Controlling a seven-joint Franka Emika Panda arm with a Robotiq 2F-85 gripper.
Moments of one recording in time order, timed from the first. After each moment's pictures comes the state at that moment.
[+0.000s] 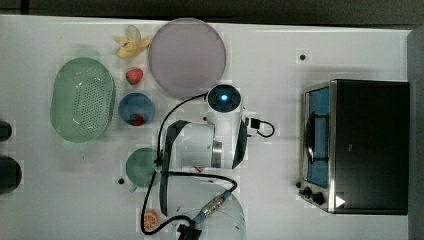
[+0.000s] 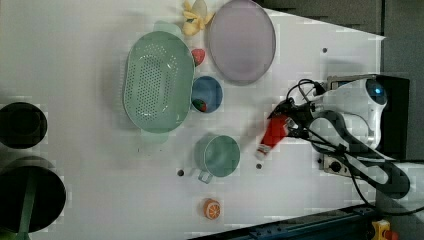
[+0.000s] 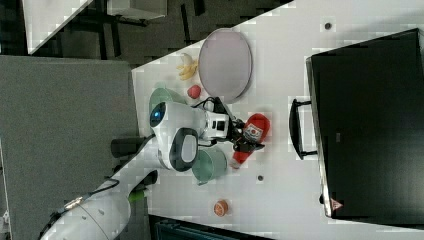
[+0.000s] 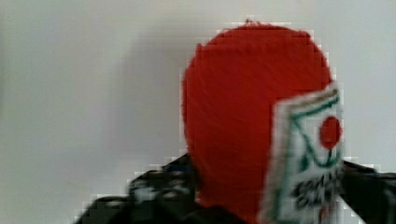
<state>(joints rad) 0.24 0.46 -0.26 -2.21 0.07 0.84 0.04</state>
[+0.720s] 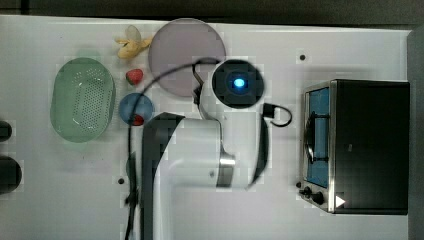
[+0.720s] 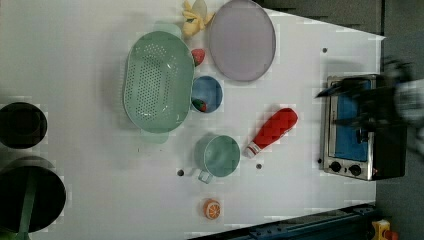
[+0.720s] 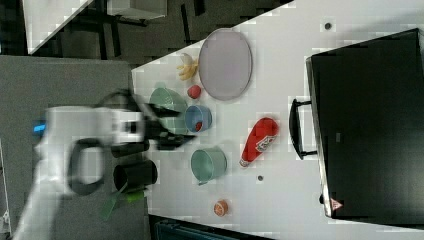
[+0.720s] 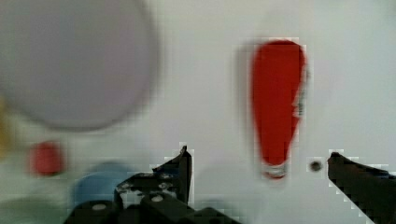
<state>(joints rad) 0.26 0.00 -0.28 -2.04 0.09 0.43 0.05</state>
